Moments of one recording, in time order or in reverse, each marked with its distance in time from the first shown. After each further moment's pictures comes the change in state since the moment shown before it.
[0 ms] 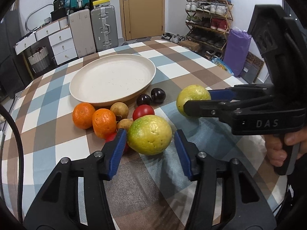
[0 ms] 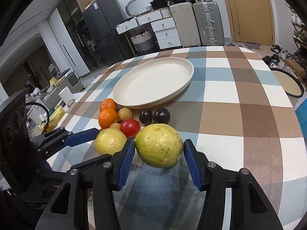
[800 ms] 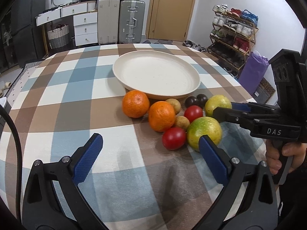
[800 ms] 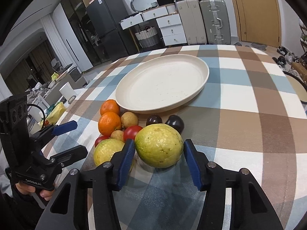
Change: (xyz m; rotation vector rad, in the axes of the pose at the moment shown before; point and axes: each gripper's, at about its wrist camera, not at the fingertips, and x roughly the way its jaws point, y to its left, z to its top) left arm -0.010 0.087 -0.015 -0.240 -0.019 0.023; right arm 0.029 0.012 0.014 -0.033 0.017 0.010
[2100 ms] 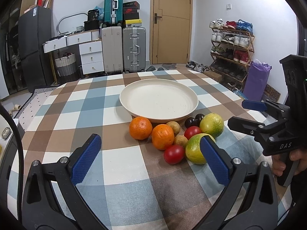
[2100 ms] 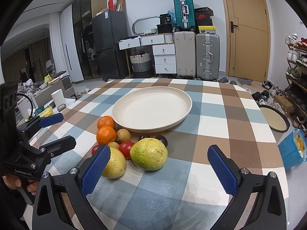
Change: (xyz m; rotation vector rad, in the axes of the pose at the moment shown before) left arm -0.042 -0.017 -0.007 0.078 -0.209 0.084; right arm -0.043 0.019 -0.013 -0.138 -0.211 -0.155
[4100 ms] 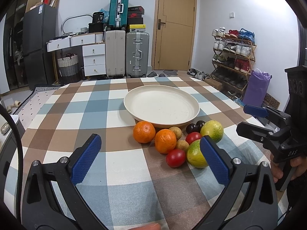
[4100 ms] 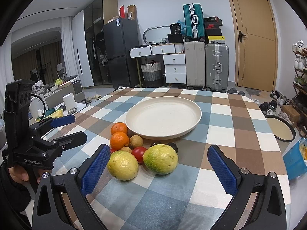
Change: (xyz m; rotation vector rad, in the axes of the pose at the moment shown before) left arm -0.012 0.009 -0.002 -0.041 -0.062 0.006; right arm -0.014 0.007 -0.004 -0.033 -0.087 0.079
